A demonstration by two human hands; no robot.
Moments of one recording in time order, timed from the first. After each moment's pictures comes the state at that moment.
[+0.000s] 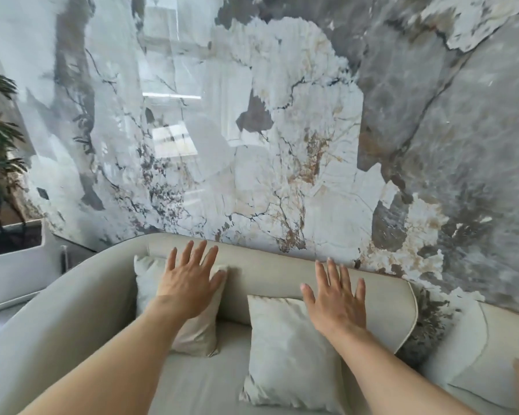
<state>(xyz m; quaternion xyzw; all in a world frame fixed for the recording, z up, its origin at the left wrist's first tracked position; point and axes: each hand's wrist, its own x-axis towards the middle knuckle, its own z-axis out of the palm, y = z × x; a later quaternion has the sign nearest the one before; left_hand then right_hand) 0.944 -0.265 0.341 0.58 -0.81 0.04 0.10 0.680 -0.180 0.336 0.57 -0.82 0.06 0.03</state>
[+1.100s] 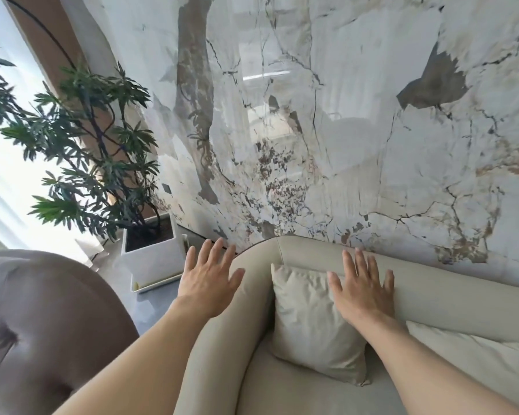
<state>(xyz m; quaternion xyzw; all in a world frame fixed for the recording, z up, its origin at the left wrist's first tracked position) 1.281 -0.438 0.334 0.66 -0.75 0.07 0.04 0.995 -0.436 0.285 0.62 -0.78 0.07 -0.05</state>
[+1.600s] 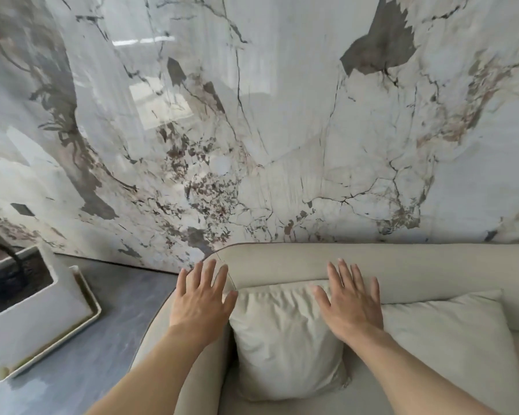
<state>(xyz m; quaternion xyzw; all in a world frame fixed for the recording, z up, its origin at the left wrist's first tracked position) 1.247 -0.650 0.215 0.53 -0.85 0.01 0.00 0.994 -0.549 0.208 0.51 -0.86 0.03 -0.05</state>
